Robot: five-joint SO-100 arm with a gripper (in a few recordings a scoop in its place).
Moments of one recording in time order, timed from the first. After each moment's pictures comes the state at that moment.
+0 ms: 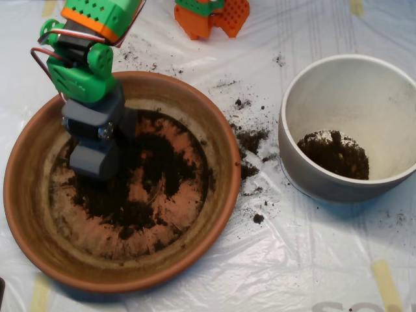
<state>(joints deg) 36.1 74.1 95.2 59.5 -14.6</state>
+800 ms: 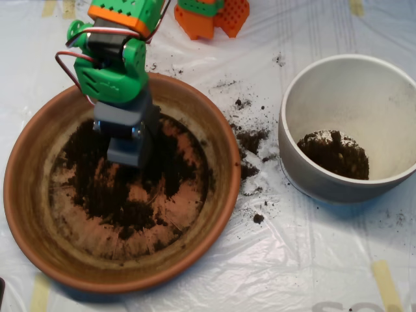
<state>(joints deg) 27.2 80.5 97.1 63.5 -12.1</state>
